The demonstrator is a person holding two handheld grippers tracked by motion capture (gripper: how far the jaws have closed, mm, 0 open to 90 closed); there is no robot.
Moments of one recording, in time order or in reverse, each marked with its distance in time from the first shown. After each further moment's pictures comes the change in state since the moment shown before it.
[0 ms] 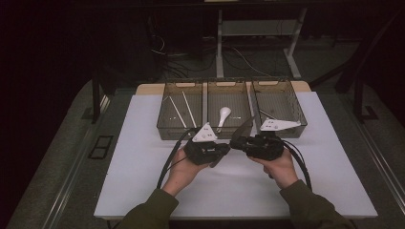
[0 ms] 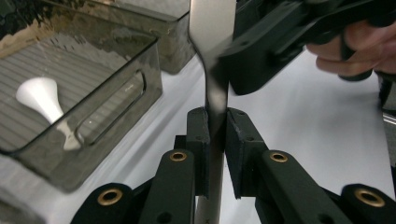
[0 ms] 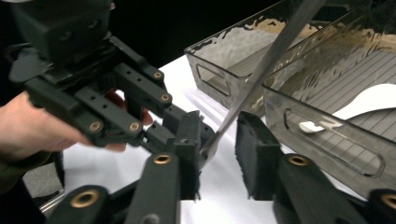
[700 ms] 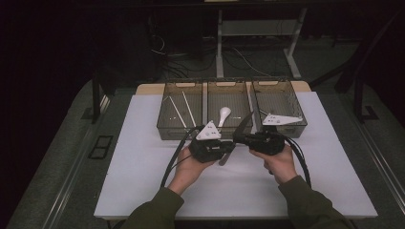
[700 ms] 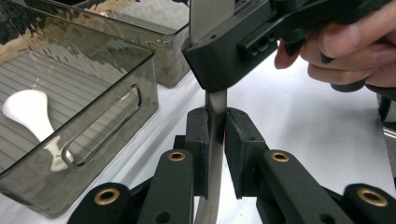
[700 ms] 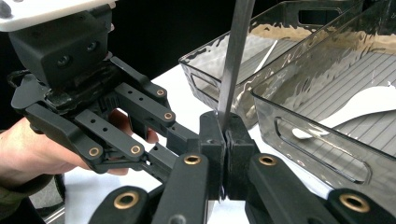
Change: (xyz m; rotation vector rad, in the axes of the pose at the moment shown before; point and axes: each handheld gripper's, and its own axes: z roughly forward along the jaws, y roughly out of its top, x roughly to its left) left arm 0.003 0.001 0.010 -0.044 -0.019 -0.012; right arm -0.011 0.007 0.000 -0.019 0.009 0.040
